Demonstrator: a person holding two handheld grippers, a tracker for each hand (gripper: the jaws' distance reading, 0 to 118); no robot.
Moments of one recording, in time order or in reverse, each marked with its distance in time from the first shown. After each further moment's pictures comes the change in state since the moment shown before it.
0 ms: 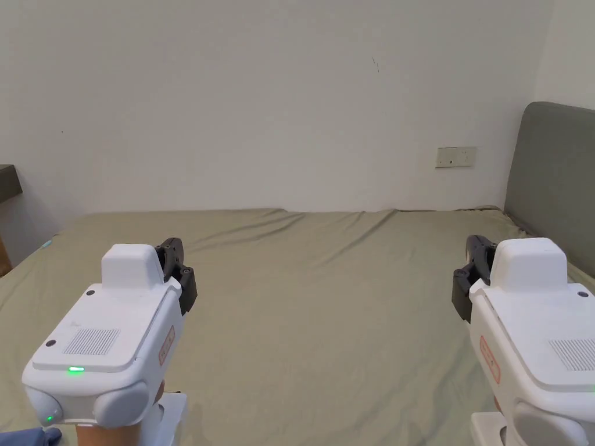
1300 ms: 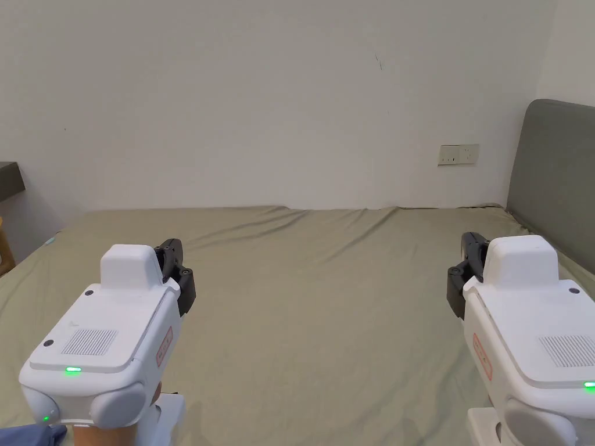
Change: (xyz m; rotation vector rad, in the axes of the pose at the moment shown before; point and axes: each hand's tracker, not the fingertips) left arm -0.021 -0.006 -0.006 -0.007 -0.005 -0.008; right arm -0.009 0.000 -0.001 0.007 0.010 0.018
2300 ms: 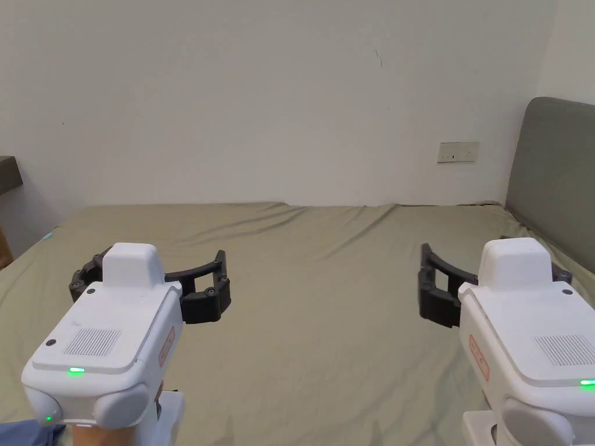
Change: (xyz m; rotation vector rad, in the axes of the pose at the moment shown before) left arm 0.005 0.002 0.009 0.009 0.000 -0.013; right arm -0.002 -0.005 0.002 -0.031 0.028 -0.008
